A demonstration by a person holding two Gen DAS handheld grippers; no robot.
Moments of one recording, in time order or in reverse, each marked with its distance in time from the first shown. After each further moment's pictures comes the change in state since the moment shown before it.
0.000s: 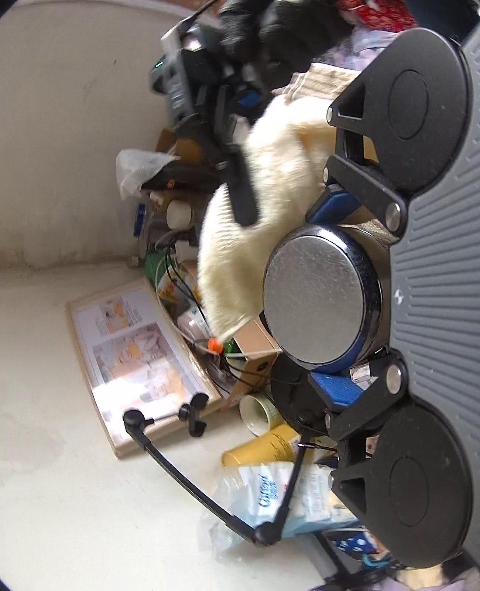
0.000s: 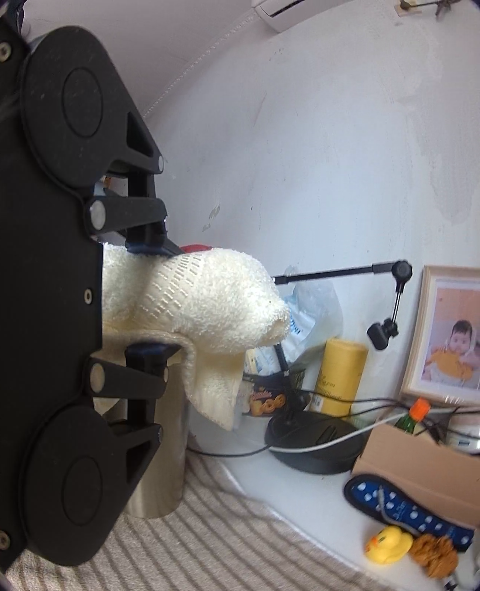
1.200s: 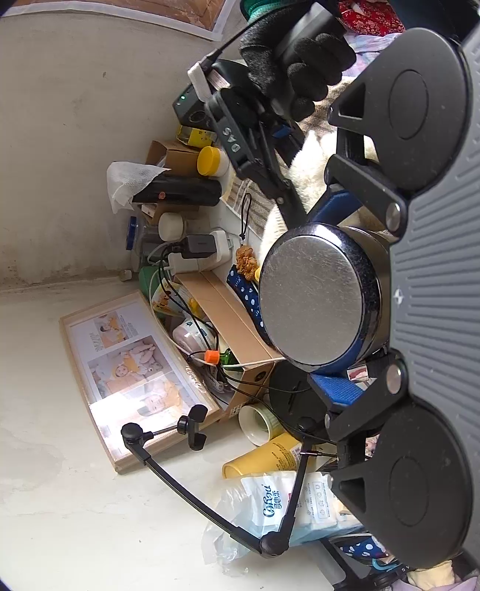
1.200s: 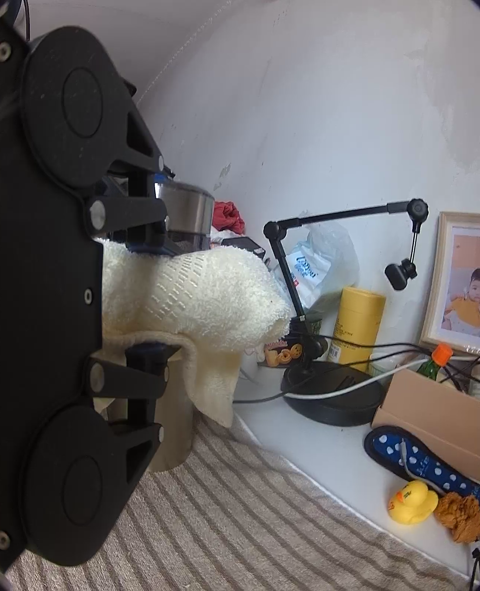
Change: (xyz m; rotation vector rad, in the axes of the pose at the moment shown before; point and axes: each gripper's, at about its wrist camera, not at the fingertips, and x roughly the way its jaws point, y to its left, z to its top) left arm 0.004 -0.004 0.002 0.021 0.025 -0.019; right arm 0.014 -0.050 -0.003 0.045 0.050 -0.133
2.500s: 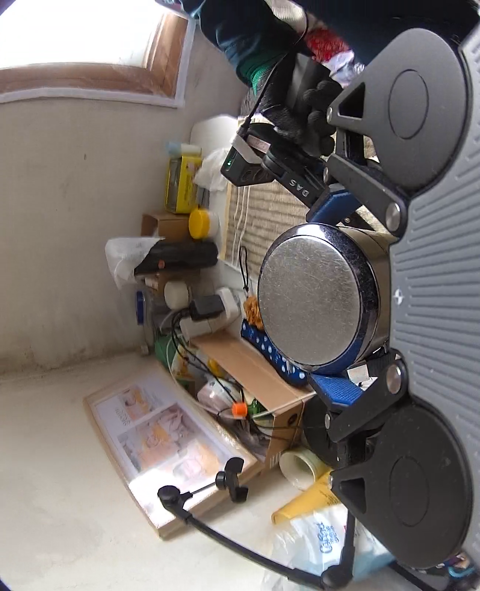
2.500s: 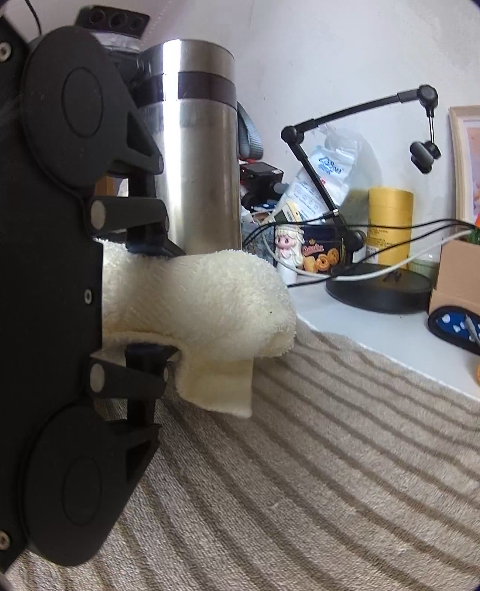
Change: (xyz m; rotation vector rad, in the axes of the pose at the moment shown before) left arm 0.001 0.030 -0.008 0.196 -0.061 -0.232; right arm 0.011 -0.072 -0.026 0.121 0.065 -0.121
